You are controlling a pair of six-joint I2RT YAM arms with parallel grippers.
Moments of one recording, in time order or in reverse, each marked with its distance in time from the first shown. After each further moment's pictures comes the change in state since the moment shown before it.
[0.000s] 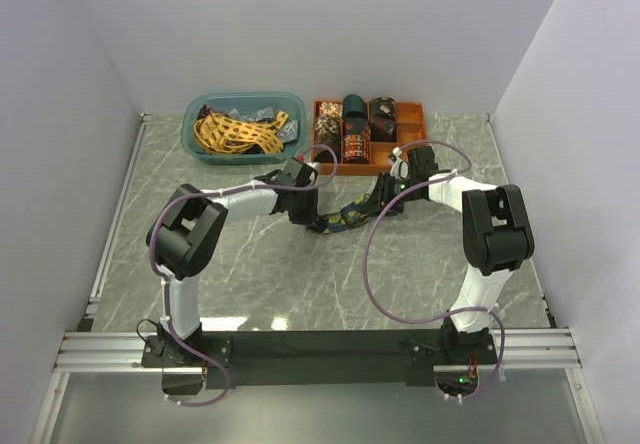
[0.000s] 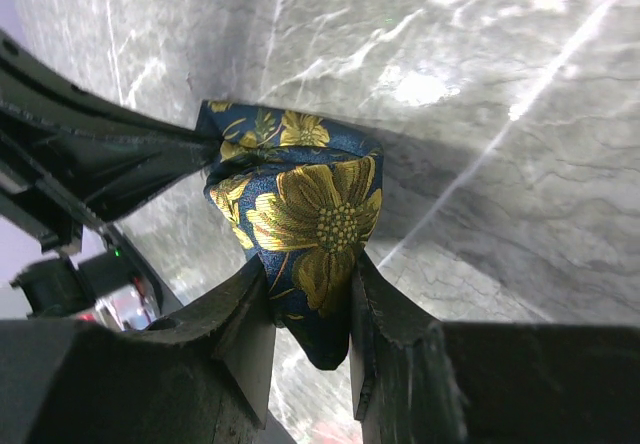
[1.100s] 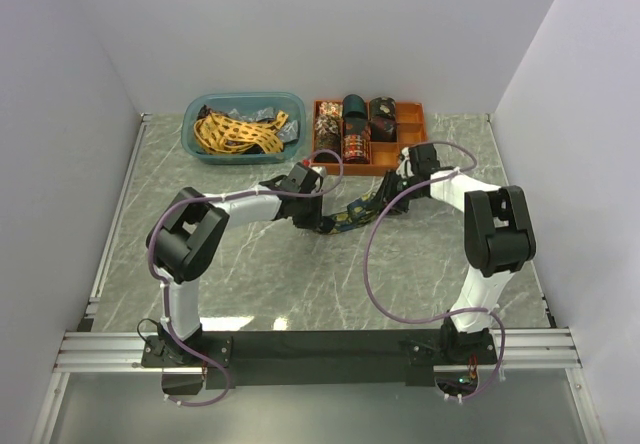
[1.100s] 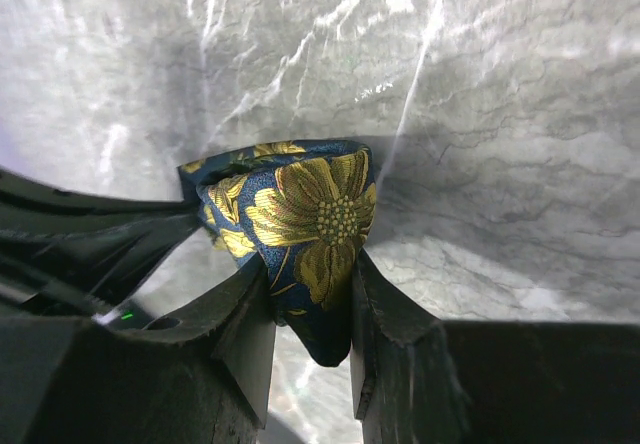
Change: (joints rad) left arm -0.044 -0.023 -0.034 0.040 -0.027 -0.007; right arm -0.012 -0.013 0.017 -0.052 0.160 0.144
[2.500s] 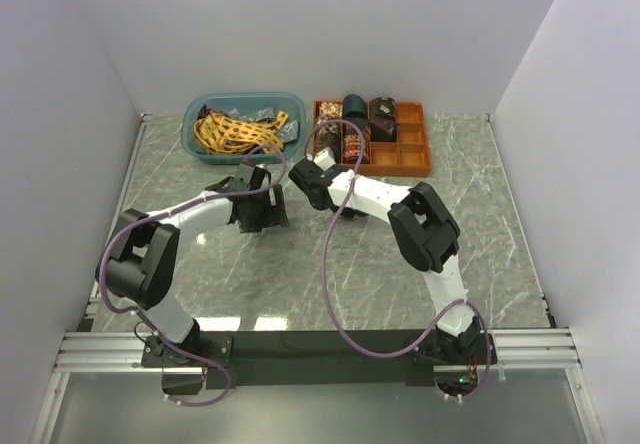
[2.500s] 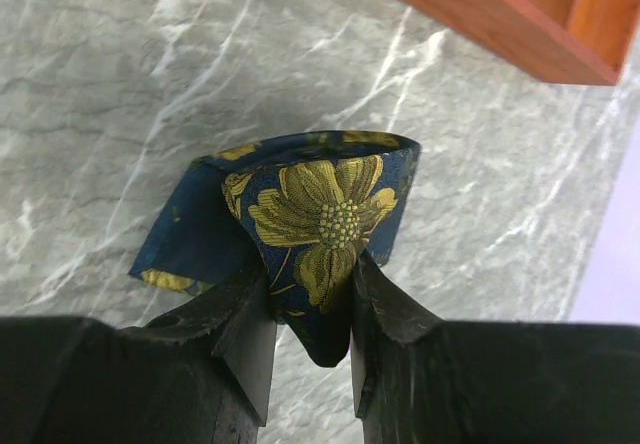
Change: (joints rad) left arm 0.234 -0.293 -0.251 -0.094 -0.074 -0.045; right arm 0.631 0.307 0.527 -0.449 1.326 -0.268
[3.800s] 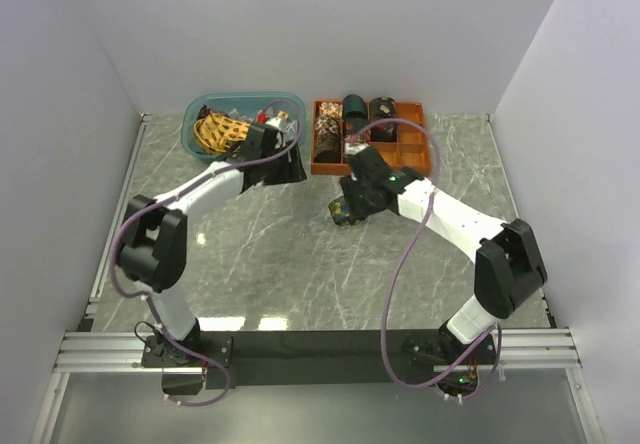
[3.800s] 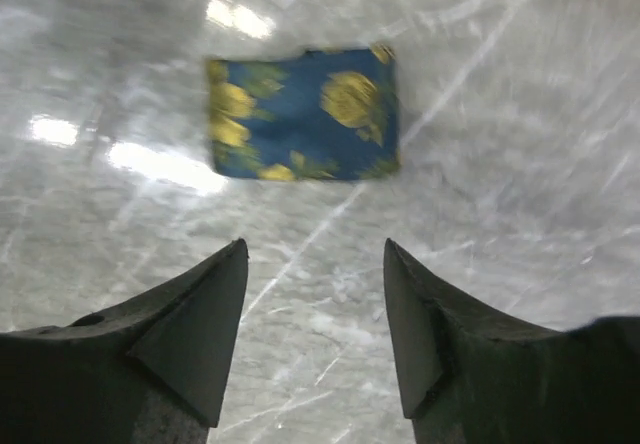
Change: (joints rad) left arm -0.015 0.087 0.293 0.062 0.027 0.078; right arm -0.119 -0.530 -0.343 0.124 -0.569 -0.017
